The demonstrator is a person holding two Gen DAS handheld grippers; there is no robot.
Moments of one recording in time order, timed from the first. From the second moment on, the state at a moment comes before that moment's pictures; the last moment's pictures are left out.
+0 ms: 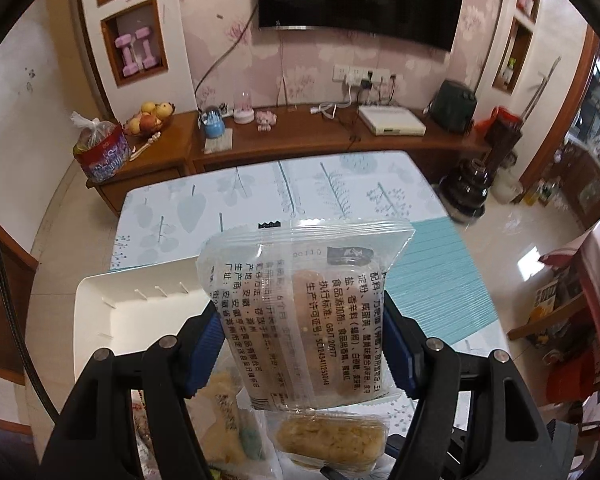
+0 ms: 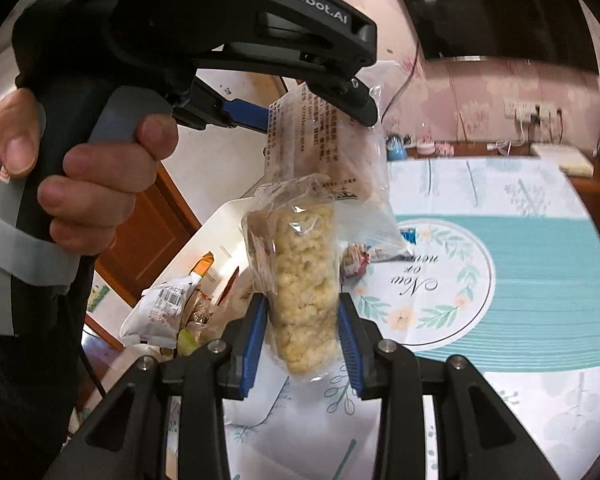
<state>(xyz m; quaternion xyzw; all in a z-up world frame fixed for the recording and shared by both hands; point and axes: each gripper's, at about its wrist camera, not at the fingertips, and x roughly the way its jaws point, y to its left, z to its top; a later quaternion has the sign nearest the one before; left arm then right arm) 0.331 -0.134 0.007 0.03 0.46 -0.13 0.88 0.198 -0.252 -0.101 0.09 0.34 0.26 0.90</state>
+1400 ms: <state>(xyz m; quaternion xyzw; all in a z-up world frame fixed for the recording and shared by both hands) 0.268 0.151 -0.034 -0.10 0.43 0.03 0.90 0.207 -0.099 -0.091 -0.16 0.36 0.21 0.90</state>
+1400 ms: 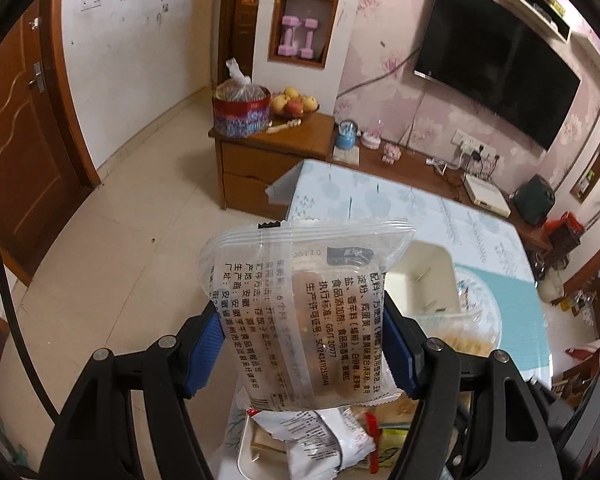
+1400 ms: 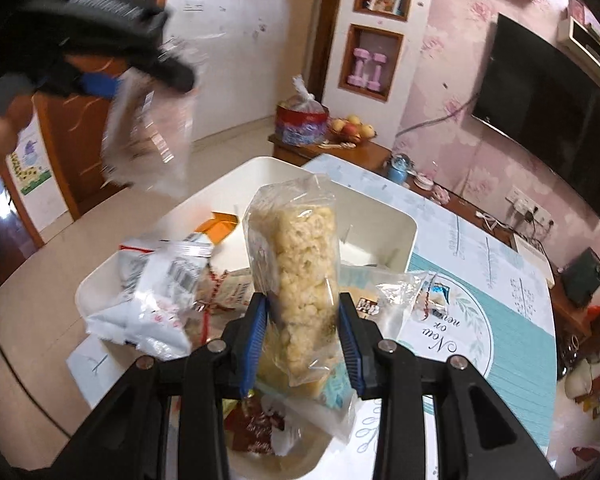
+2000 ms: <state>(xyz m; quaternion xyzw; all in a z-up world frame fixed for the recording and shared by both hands) 0.288 0.123 -0.075 -0.12 0.49 0.00 0.86 0.231 -0.125 -0.089 -0.08 0.37 0.16 0.91</state>
